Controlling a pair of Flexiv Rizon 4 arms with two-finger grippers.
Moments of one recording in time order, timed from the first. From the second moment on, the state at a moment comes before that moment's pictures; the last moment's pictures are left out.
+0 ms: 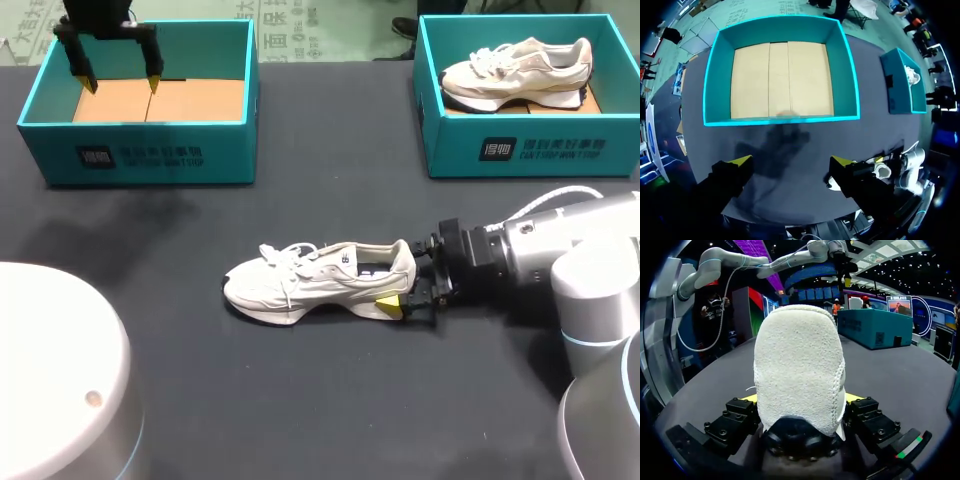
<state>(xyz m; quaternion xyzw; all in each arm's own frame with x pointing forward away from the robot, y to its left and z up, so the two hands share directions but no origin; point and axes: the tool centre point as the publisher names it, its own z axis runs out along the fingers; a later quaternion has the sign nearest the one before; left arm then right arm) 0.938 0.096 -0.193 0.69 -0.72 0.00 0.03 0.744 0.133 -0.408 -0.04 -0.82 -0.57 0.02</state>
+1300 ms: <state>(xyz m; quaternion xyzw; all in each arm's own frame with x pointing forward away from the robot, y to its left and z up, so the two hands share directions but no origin) 0.787 -0.074 -0.211 0.57 -0.82 0.00 0.04 0.744 0.134 -0.408 -0.04 -0.82 -0.57 0.02</state>
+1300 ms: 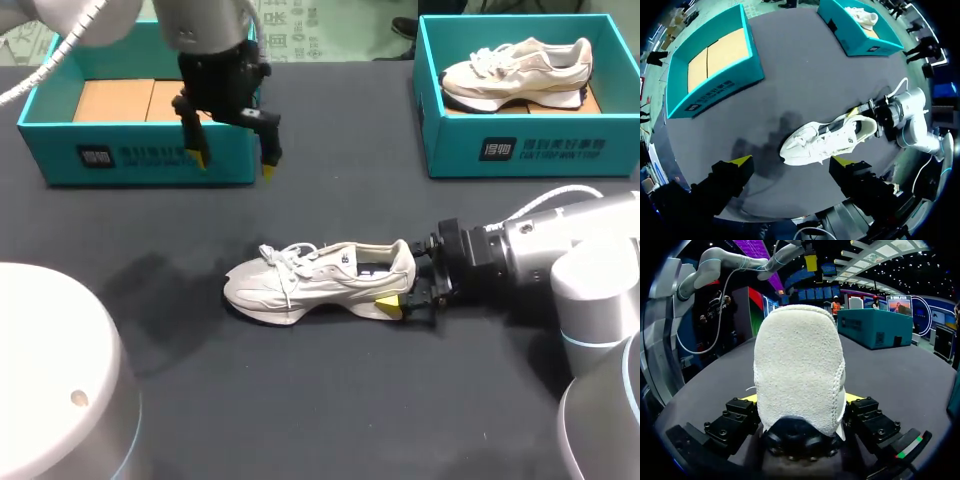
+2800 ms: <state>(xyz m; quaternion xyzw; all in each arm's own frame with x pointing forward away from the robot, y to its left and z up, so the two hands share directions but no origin) 0.738 -0.200 -0.284 0.63 -0.77 -0.09 0.00 0.744 0.134 -0.408 -0.04 -0.82 -0.57 0.02</state>
